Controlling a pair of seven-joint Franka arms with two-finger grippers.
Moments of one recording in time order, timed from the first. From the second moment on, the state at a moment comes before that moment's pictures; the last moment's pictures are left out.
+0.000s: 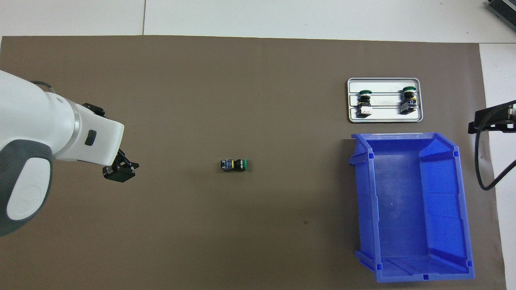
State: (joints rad) left arm -0.25 -0.08 -0.05 -1.83 -0.07 1.77 0.87; right arm 0.10 -0.02 -0.15 -1.54 -0.01 1.51 0.16
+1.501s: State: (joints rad) left arm -0.56 0.24 -0.05 -1.95 -0.07 2.30 0.81; right arm 0.12 -0.02 -0.15 -1.56 -0.01 1.51 0.09
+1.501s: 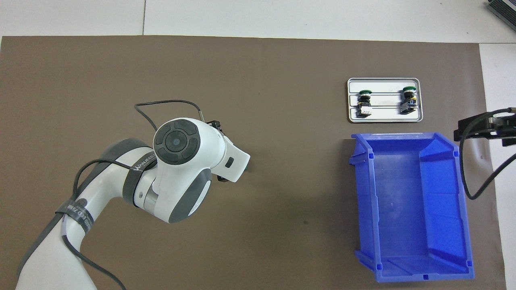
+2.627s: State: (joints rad) left arm -0.62 0.32 -0.05 -2.01 -0.07 2.46 0.72; right arm 0.12 -0.02 -0.15 -1.57 -0.01 1.54 0.09
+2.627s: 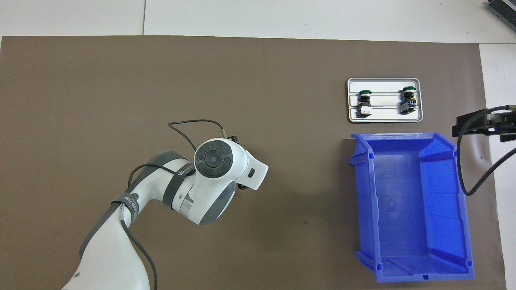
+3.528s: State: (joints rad) left arm -0.65 0.32 -0.03 -2.03 -0.07 2.48 0.69; right arm 0.13 -0.03 -0.15 -1.57 -0.01 1.54 0.09
